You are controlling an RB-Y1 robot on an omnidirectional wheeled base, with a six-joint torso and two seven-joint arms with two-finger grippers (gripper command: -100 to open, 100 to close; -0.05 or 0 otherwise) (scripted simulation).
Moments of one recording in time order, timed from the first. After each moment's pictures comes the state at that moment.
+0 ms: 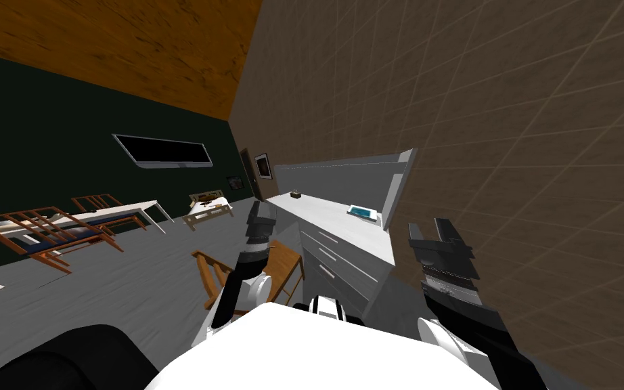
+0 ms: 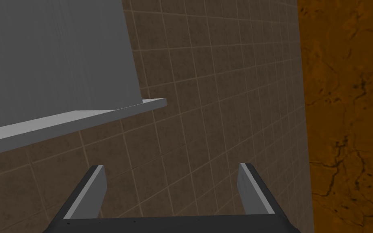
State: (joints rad) left arm 0.47 0.04 -0.02 -2.39 0.09 -0.40 0.05; right arm 0.55 0.01 -0.07 -2.30 -0.03 -0.52 -0.03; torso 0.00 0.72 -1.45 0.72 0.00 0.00
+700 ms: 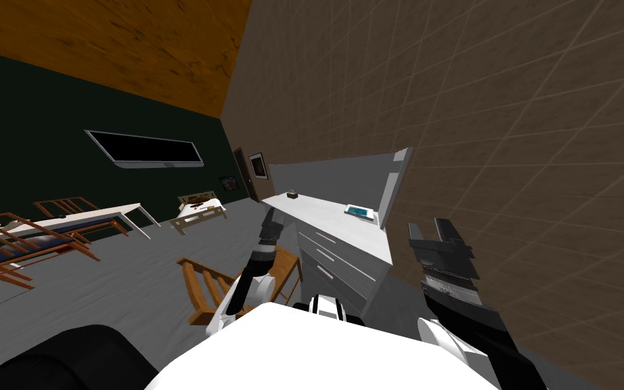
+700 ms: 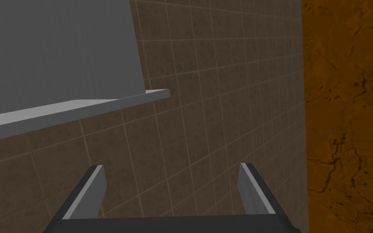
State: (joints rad) left arm 0.43 0.12 -0.05 -2.24 0.07 -0.40 0.04; right arm 0.55 0.01 -0.07 -2.30 -0.03 -0.52 -0.03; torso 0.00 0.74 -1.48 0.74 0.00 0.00
